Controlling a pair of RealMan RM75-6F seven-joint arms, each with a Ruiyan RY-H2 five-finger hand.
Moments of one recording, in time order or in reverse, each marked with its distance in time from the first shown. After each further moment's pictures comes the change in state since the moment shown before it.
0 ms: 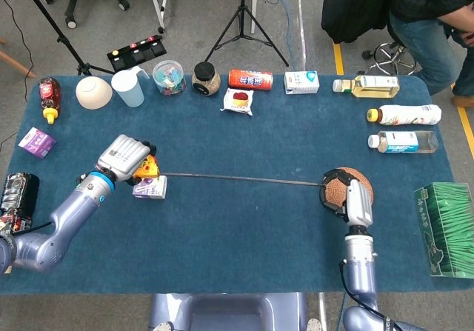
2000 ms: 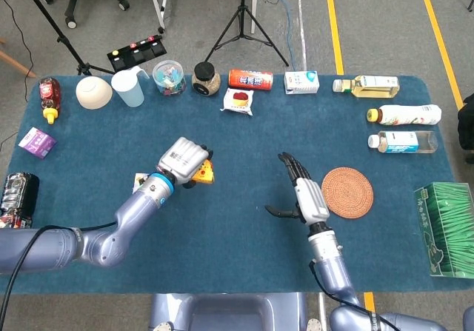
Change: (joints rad) left arm -0.198 -0.194 -0.139 -0.019 -0.295 0.049 0.216; right arm 0.149 0.009 -0.047 -0.115 -0.058 -0.128 -0.080
